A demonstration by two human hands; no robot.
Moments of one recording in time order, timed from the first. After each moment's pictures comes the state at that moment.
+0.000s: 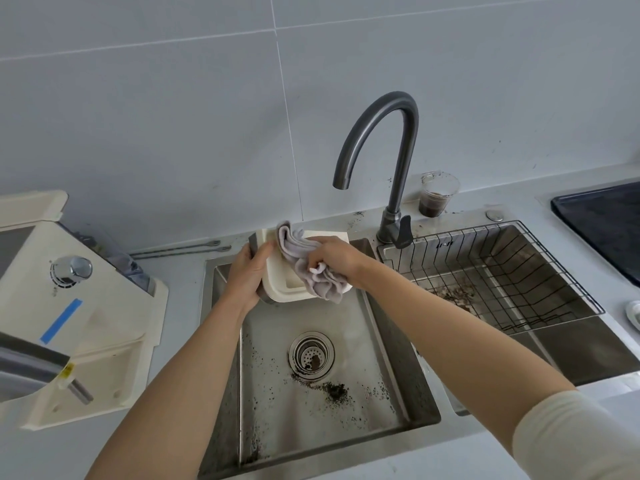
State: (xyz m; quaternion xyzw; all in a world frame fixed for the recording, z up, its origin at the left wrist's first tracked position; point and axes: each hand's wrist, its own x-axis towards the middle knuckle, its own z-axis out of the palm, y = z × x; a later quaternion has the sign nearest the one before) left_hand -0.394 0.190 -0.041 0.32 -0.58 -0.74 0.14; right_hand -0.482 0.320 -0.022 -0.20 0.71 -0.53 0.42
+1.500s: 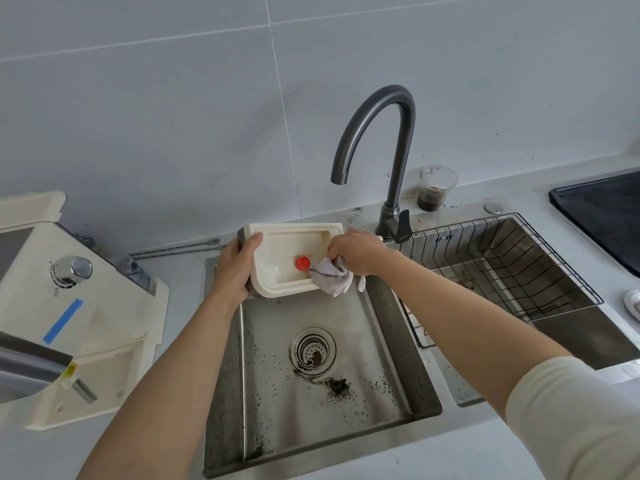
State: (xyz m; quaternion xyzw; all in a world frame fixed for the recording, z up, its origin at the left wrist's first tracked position) left_hand -0.387 0.181 -0.029 0.34 -0.60 -0.71 0.17; right_hand -0.513 0.341 -0.033 -0.43 0.88 0.00 0.18
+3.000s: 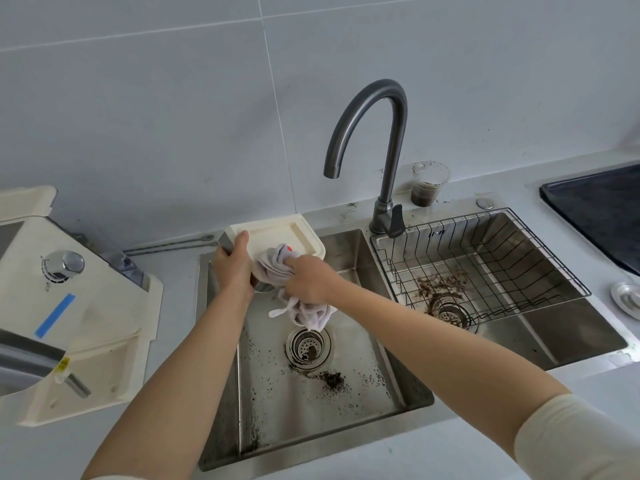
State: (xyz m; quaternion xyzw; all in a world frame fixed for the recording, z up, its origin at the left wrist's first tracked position) left_hand -0.395 0.196 -0.039 0.45 -0.49 -0.69 0.28; right_hand -0.431 0.312 -0.021 -0.37 0.86 -0.21 0.29
